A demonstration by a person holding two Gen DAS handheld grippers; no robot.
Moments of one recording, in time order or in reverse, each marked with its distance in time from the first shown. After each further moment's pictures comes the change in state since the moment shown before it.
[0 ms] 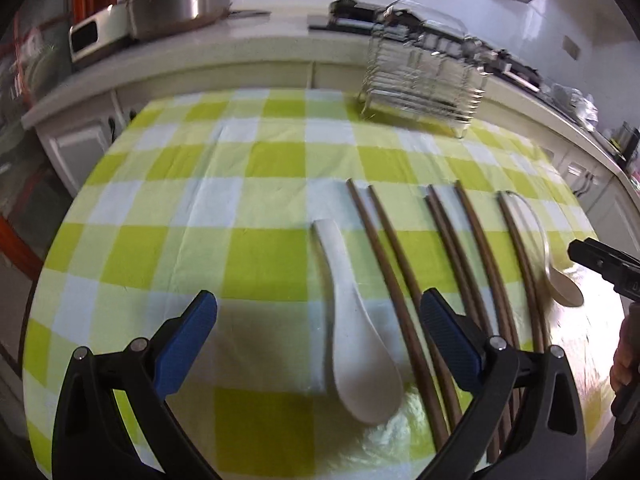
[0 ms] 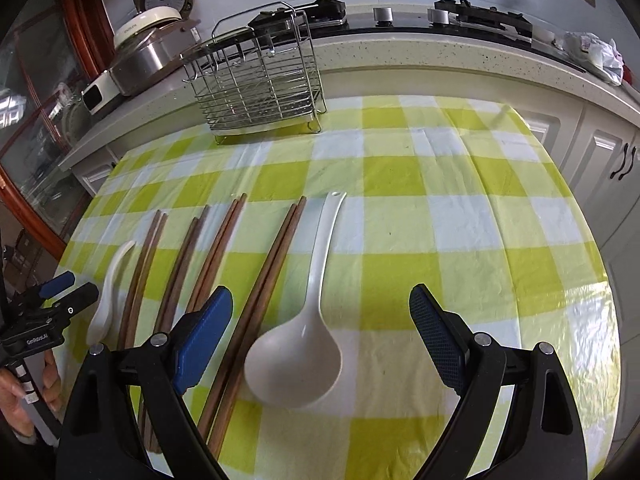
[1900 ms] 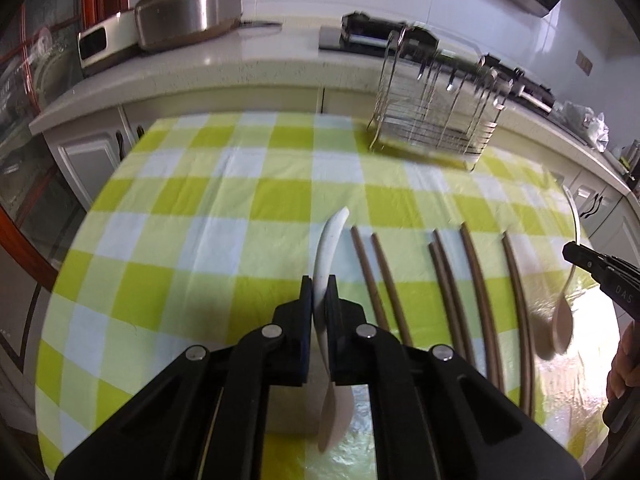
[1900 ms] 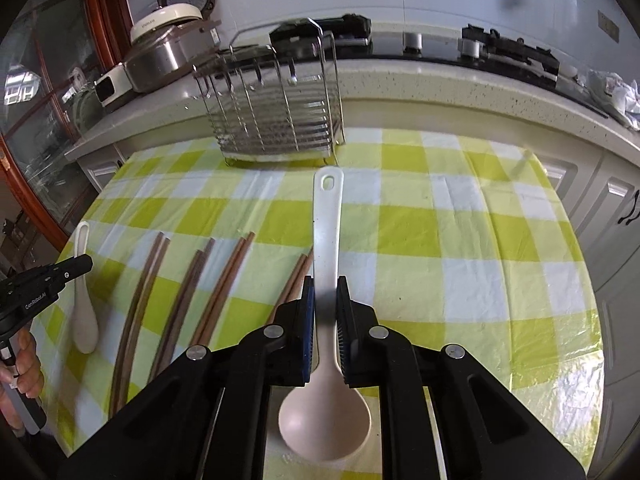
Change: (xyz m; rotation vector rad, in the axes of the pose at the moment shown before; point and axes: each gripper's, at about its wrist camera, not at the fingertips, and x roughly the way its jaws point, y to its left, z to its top) left arm -0.010 -0.008 0.031 -0.018 -0.046 0.025; right arm -0.002 0.013 0.033 -0.096 -0.045 0.021
